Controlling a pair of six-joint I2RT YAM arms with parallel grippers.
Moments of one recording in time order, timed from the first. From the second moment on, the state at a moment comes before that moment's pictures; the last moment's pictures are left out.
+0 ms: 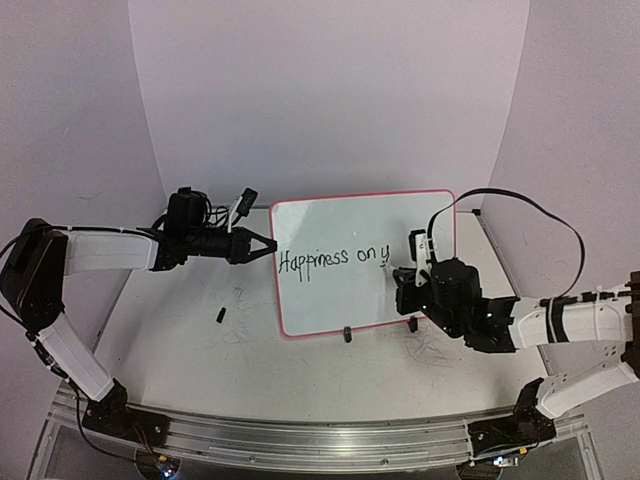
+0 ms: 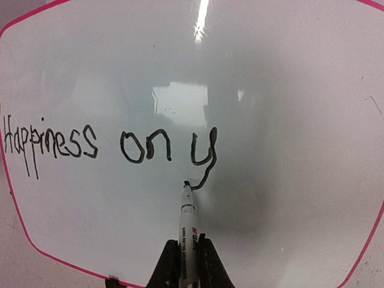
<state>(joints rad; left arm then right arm) -0.48 1.60 0.96 0.24 0.79 -0.23 0.91 1.29 0.59 0.33 0.51 0.27</state>
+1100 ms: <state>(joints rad) -0.49 1.60 0.97 0.23 0.79 -0.22 0.84 1.30 0.60 0.41 0.53 0.21</state>
